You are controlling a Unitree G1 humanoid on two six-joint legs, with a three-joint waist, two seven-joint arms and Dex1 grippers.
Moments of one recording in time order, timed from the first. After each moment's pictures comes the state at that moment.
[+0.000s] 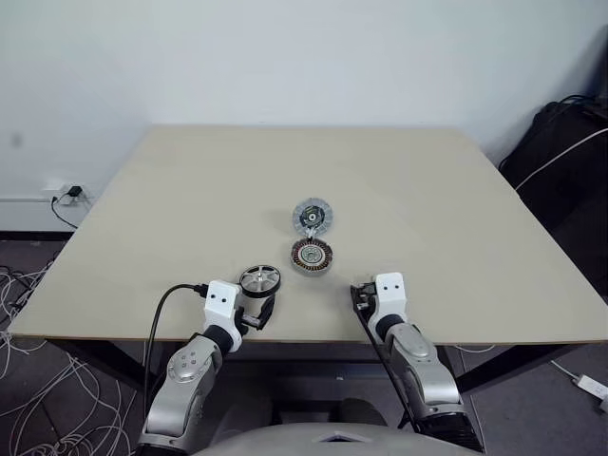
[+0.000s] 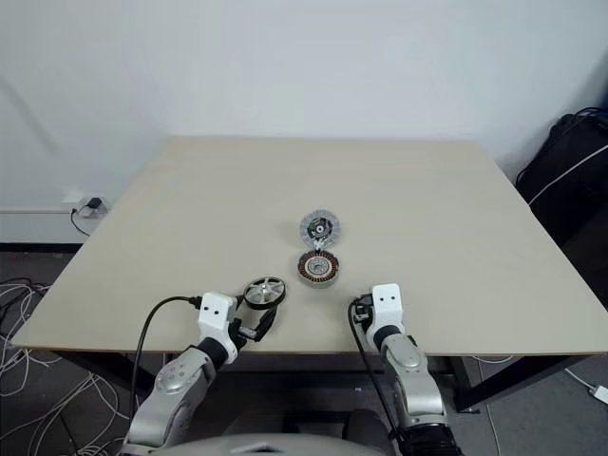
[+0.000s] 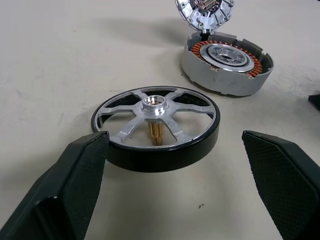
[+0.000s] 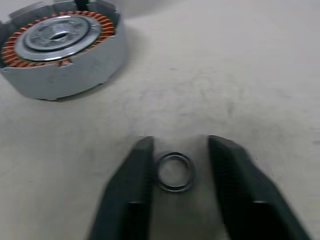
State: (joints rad) left arm 0.25 0.14 -0.14 -0.12 -0.14 0.19 -0.33; right arm 0.11 -0.07 0.04 0.09 0.07 0.26 0.17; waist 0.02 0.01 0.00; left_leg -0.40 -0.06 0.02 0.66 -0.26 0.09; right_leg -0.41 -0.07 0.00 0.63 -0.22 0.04
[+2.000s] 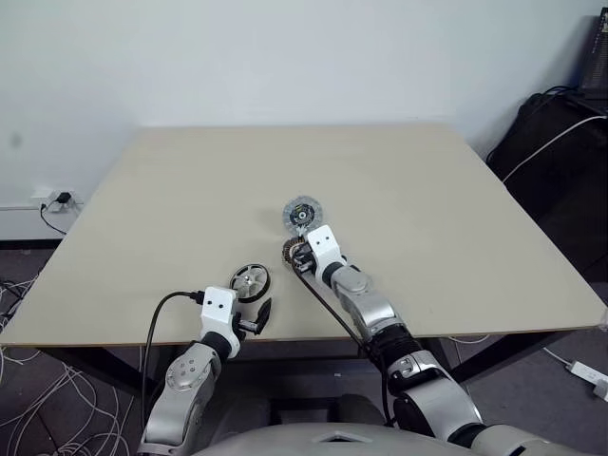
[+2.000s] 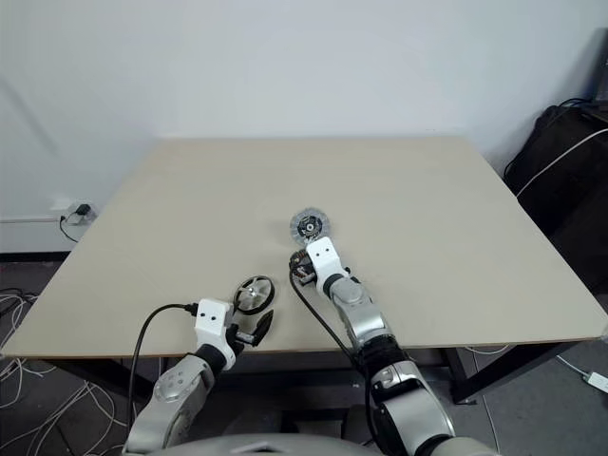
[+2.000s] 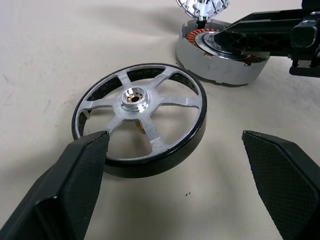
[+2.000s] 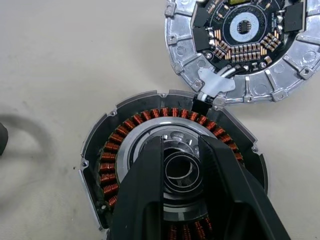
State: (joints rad) left arm 0.29 0.12 -0.14 -0.12 -0.14 0.18 -0.29; right arm -0.42 0.02 0.20 0.58 -0.06 0.18 0.21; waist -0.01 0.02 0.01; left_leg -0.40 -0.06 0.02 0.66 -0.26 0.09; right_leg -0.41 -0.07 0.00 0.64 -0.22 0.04
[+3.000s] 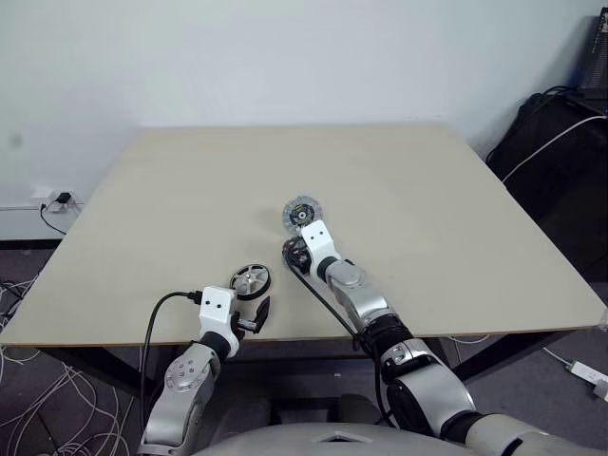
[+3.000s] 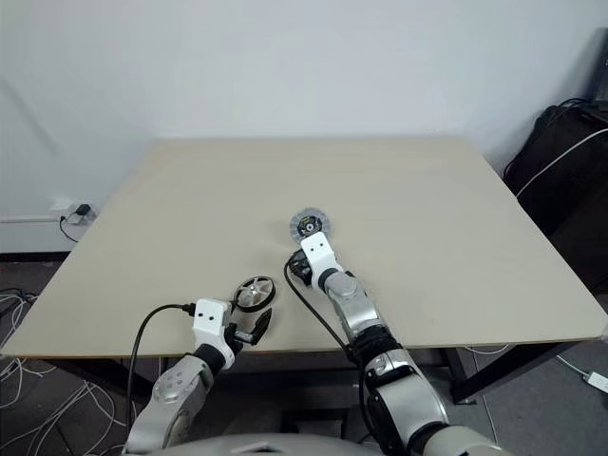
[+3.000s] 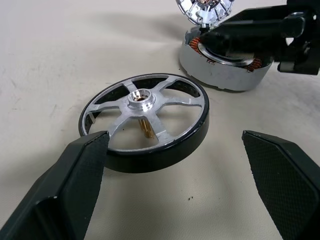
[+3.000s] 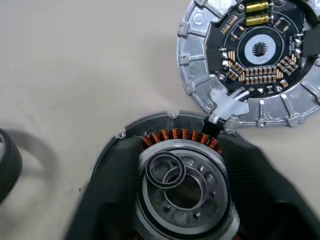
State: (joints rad) left arm 0.30 0.12 -0.13 -0.12 -0.14 0.16 -0.29; right arm -0.49 0.04 0.19 0.69 -0.07 0.14 0.22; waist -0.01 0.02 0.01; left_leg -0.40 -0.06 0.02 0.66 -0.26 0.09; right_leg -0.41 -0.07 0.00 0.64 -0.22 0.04
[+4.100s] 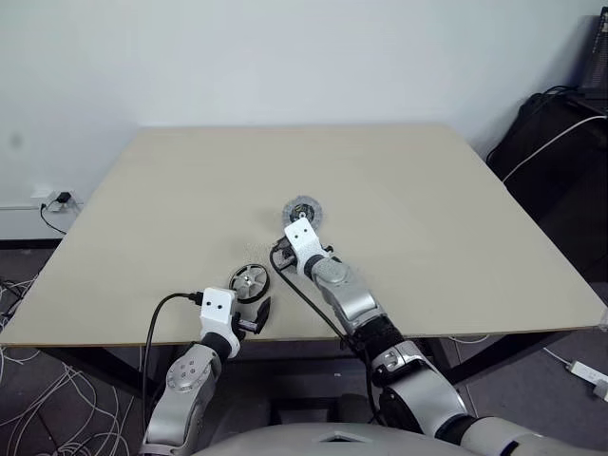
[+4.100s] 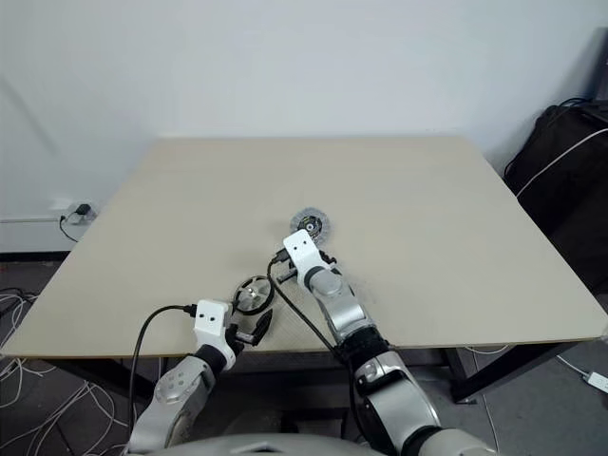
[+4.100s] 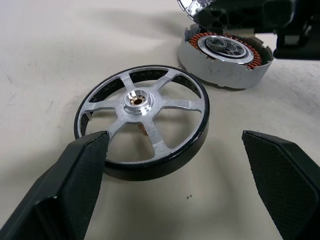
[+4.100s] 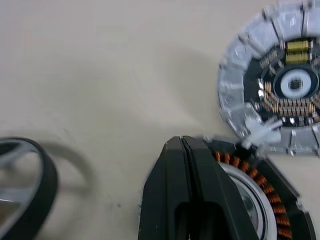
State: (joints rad) left arm 0.30 0.11 -0.13 -0.10 -0.14 0.14 -0.29; right arm -0.49 0.09 0.26 0.56 -0.11 0.33 0.15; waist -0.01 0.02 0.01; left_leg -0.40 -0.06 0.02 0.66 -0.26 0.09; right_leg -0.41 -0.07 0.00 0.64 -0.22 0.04
